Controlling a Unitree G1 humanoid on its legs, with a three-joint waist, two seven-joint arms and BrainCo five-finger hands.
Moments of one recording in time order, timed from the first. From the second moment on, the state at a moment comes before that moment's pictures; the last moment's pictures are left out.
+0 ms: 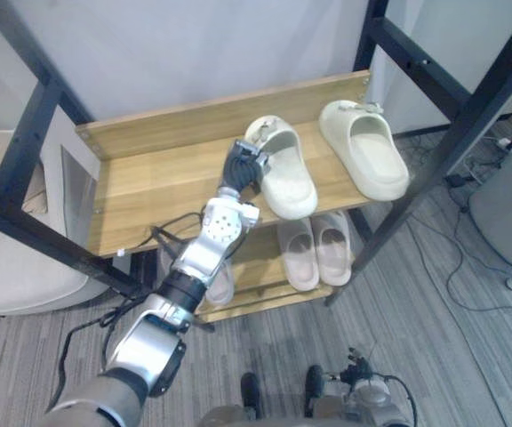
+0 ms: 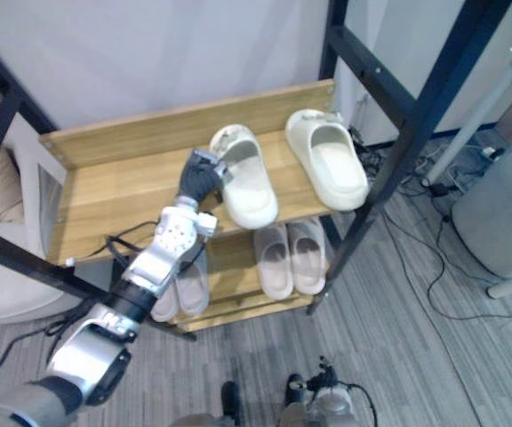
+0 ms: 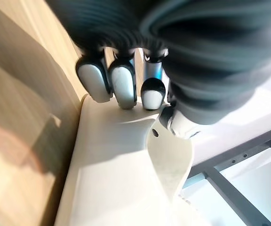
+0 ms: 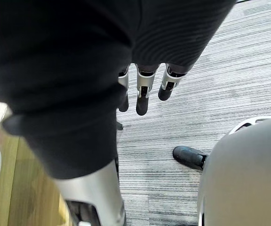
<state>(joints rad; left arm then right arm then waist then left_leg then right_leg) -0.73 0.17 -0.34 0.45 -0.02 -0.06 0.33 0.00 -0.08 -0.03 0.96 -0.15 0.00 -0.18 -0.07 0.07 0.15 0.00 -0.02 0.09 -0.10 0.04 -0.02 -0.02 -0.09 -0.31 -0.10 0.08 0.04</state>
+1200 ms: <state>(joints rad) -0.58 0.14 -0.34 0.20 -0.15 -0.09 0.34 -0.03 -0.08 0.04 0.98 -0.15 0.01 -0.18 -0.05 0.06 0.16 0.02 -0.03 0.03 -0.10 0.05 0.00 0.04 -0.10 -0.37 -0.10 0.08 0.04</state>
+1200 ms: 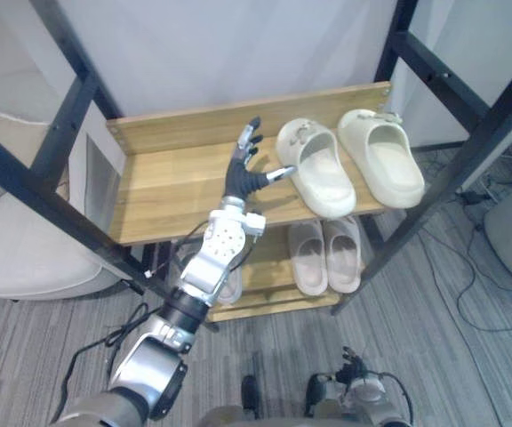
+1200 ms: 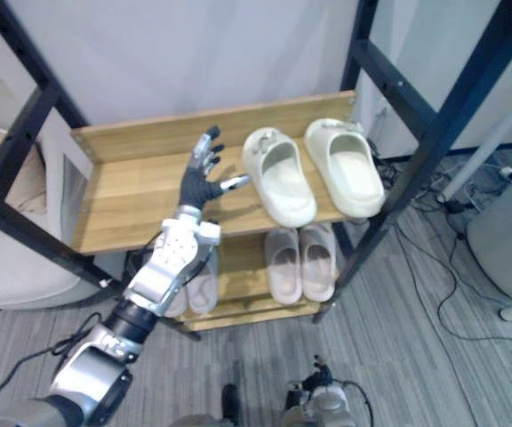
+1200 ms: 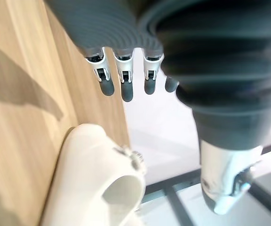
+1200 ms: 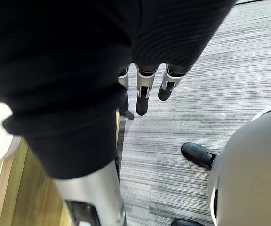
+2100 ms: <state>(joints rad) -0.51 0.03 -0.56 0.25 -0.24 -0.13 0.25 -0.04 -0.08 0.05 1.02 -0.15 0.02 -0.19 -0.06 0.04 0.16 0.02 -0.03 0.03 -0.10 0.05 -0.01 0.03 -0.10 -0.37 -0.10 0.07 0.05</state>
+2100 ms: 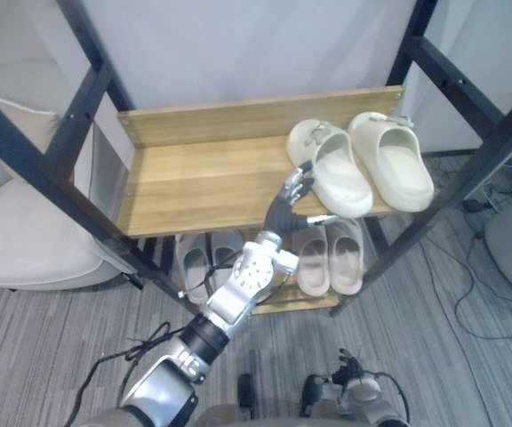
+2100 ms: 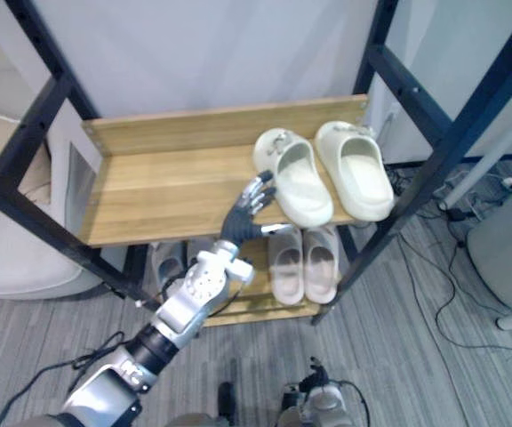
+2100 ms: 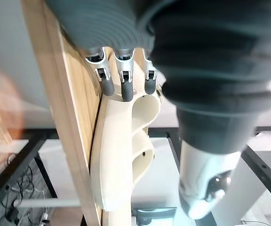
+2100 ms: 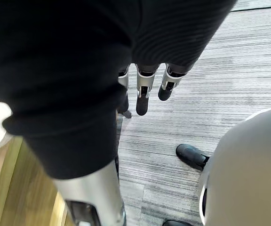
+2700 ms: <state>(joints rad) -0.61 0.05 -0.50 0.33 -0.24 -0.16 0.31 -0.06 -0.08 0.04 1.02 -0.15 0.01 -0.20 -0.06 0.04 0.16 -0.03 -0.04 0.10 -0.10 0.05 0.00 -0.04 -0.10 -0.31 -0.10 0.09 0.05</state>
